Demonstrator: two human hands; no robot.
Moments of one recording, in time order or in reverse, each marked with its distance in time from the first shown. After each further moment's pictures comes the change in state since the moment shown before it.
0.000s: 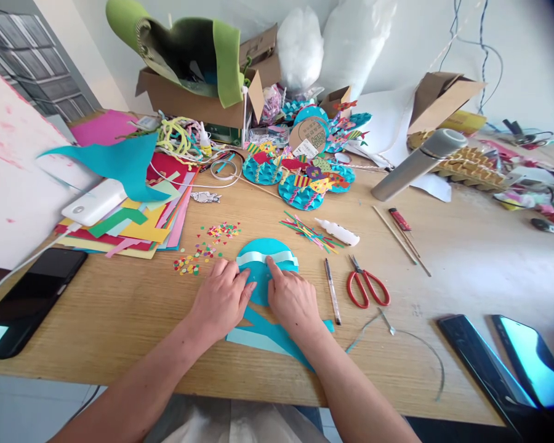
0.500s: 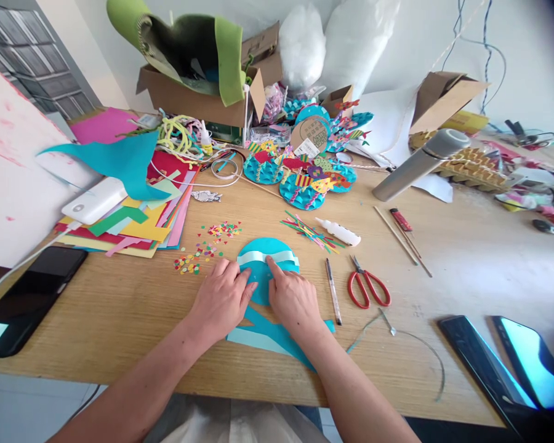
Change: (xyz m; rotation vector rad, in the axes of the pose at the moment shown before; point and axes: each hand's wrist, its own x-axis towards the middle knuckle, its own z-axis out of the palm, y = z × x) left_hand 0.000 0.000 -0.002 -0.005 -0.054 -0.017; right_hand 0.000 -0.001 -0.003 0.015 -0.040 0.014
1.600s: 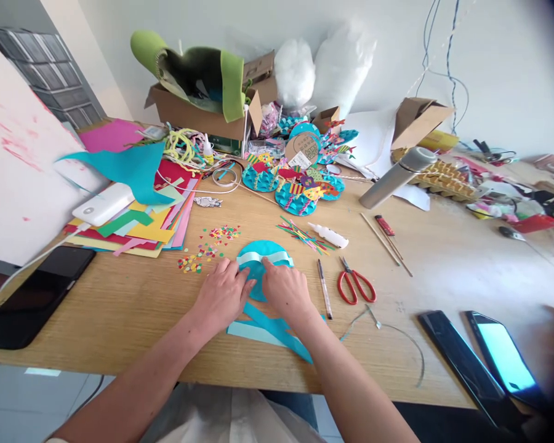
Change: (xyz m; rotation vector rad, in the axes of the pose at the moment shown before) left_hand 0.000 0.001 -0.003 0.036 -0.072 -0.031; right_hand 0.006 -0.016 -0.022 -0.067 -0.058 0.018
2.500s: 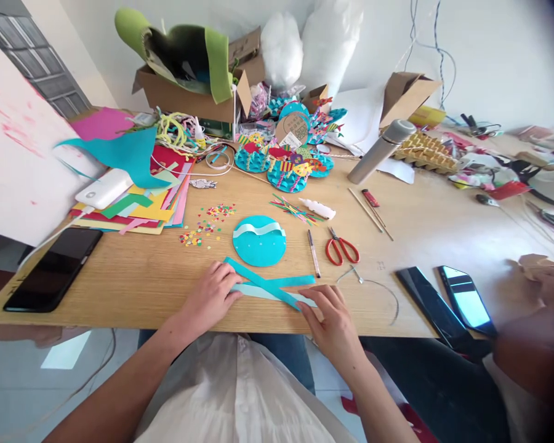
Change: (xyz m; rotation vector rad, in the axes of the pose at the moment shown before) left_hand -0.068 0.007 -0.007 -0.328 -0.052 0.089; right_hand -0.140 0.077 0.057 0.507 0.482 -0.218
